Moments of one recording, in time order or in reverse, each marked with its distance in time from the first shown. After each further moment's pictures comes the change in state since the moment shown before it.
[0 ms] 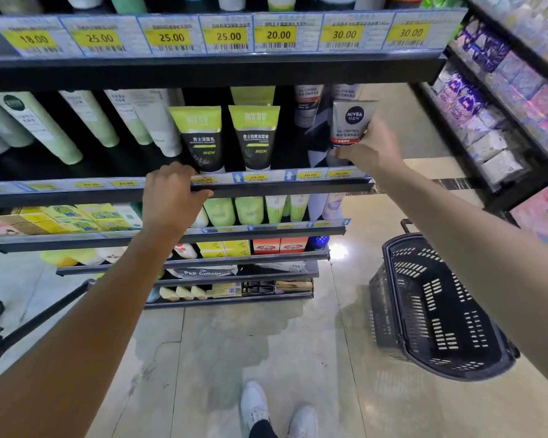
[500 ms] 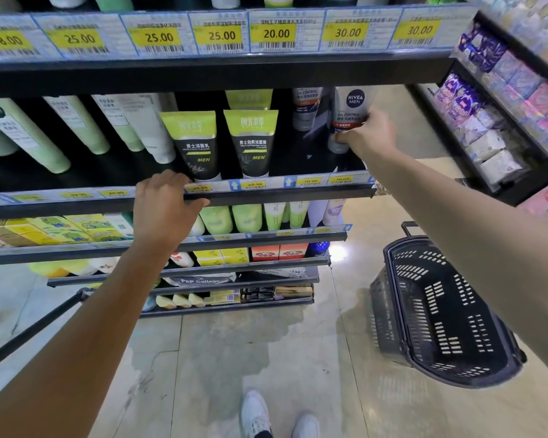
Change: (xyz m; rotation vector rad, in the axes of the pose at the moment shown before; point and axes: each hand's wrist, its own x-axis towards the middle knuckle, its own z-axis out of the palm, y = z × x) left_hand 0.001 -0.009 0.012 0.024 0.046 0.016; right_hand 0.042 0.000 0.013 0.104 0.102 0.117
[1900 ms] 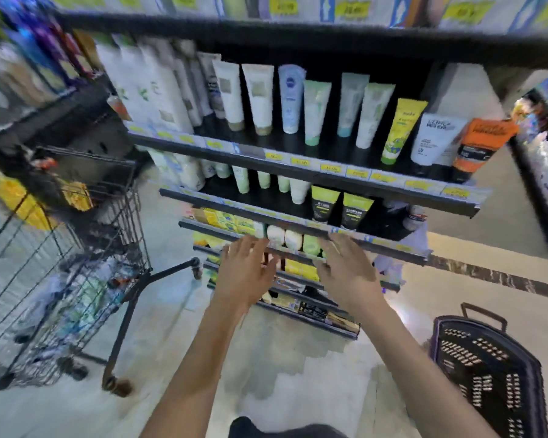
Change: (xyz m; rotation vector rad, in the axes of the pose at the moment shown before) left_hand -0.156 0.049 -0.248 -0.021 -0.125 -0.302; right_hand -0.304 -0.133 -0.020 -0.706 -0.551 -0.713
